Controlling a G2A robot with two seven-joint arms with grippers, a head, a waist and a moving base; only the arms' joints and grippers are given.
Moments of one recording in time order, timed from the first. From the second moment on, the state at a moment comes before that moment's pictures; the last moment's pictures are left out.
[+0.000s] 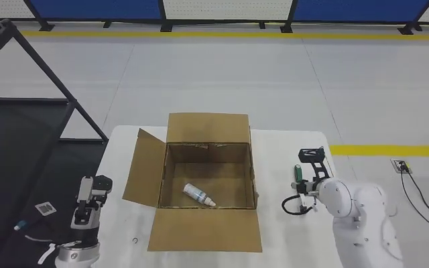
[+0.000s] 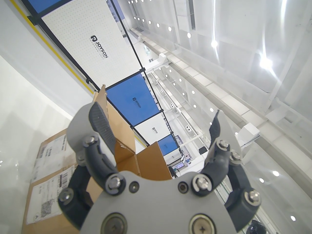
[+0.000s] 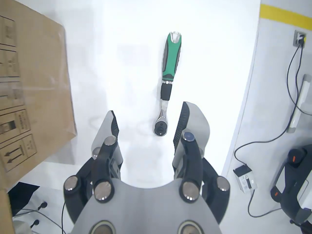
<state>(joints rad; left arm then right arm) 1.61 -1.35 -1.77 -2.02 0.02 -0.41 -0.06 -0.93 -1.37 1.52 -1.68 -1.35 0.06 1.44</state>
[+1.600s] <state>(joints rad) 1.65 -1.36 -1.76 -2.05 0.06 -0.41 0.01 -0.70 -1.35 1.47 -1.11 -1.27 0.08 1.25</state>
